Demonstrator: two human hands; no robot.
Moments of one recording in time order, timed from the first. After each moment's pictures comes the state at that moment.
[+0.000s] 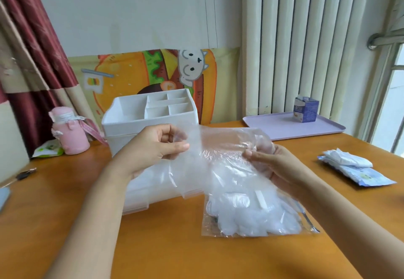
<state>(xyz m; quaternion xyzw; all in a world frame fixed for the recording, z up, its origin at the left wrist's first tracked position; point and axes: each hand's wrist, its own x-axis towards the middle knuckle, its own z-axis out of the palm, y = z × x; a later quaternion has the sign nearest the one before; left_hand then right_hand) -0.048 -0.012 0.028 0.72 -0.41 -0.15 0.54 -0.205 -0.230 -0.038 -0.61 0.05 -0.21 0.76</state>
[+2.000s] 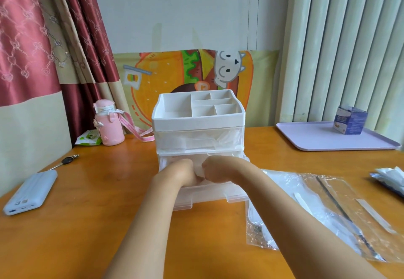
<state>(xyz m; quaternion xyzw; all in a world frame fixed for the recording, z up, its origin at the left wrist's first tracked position) 0.013 -0.001 -0.030 0.94 -0.30 -0.11 0.11 -0.065 -0.085 0.001 -0.97 0.15 0.09 0.17</state>
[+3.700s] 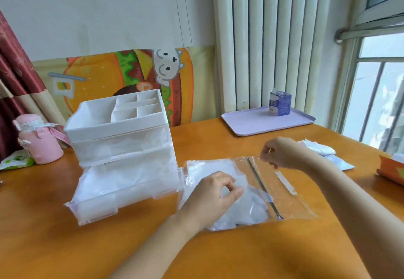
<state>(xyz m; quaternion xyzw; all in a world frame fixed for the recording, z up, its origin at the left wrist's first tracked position) -0.145 -0.105 -0.074 0.76 -0.56 -0.05 0.32 -0.249 -0.300 -0.024 -0.92 0.33 -0.09 0.18</state>
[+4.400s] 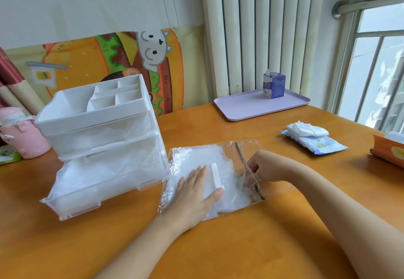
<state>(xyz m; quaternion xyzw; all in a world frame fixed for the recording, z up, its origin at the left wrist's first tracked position) -0.121 -0.111 -0.133 0.84 -0.50 -0.10 0.16 -0.243 -0.310 -0.098 -0.93 0.28 0.02 0.24</state>
